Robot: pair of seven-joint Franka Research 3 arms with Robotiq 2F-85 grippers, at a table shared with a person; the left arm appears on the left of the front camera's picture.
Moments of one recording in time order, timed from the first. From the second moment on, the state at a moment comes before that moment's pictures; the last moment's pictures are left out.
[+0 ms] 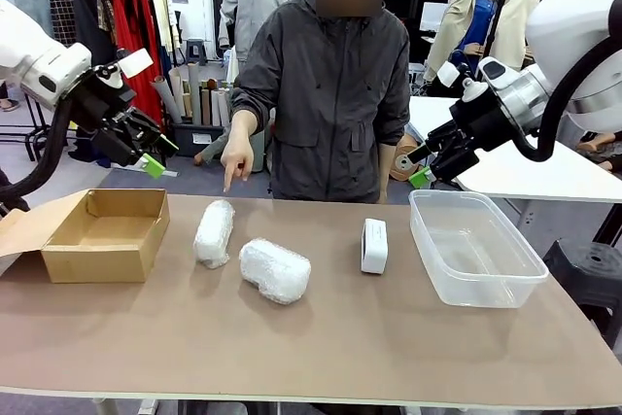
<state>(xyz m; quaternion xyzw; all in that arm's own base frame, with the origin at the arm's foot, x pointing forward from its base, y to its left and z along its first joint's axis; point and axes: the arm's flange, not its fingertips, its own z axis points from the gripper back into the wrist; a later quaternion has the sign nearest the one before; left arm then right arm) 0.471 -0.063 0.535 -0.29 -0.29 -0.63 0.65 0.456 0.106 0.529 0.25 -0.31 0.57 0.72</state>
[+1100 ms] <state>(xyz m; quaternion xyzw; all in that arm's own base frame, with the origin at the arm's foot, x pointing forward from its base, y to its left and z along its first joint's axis) 0.501 -0.170 0.518 -0.18 -0.25 -0.41 0.86 0.456 0.106 0.529 0.25 -0.31 0.57 0.72</state>
